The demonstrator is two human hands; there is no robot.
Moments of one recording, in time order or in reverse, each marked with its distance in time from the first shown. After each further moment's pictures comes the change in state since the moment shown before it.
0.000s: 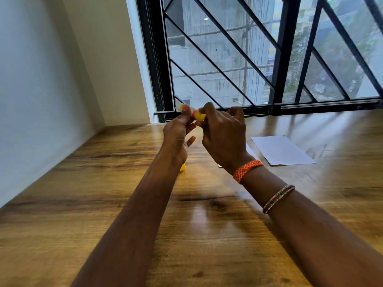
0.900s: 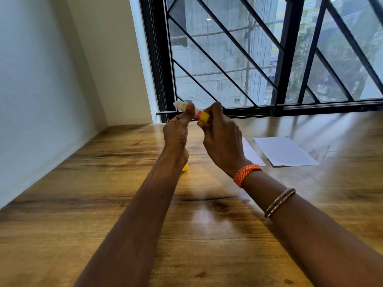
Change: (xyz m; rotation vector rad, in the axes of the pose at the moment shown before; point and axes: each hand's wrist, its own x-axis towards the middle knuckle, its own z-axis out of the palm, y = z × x) left_hand 0.002 -0.002 -0.001 -0.050 0.075 0.170; right_hand -0.003 -0.009 0.001 0.346 -0.027 0.186
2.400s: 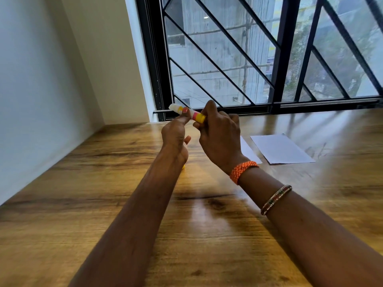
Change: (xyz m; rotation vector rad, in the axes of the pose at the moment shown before) left_hand 0.003 -0.003 0.005 -0.026 0.102 -0.218; right_hand 0.003 0.007 0.006 -0.210 -0.019 0.015
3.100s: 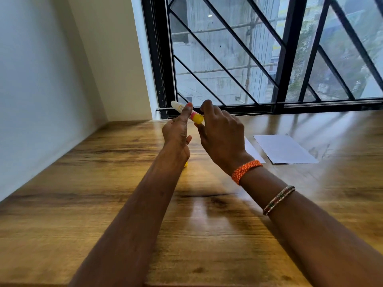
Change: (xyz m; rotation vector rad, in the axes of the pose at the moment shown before) left_hand -0.007 0.002 -0.003 0.041 0.050 0.011; right_hand -0.001 -0.002 0.000 -0.193 0.042 -0.180
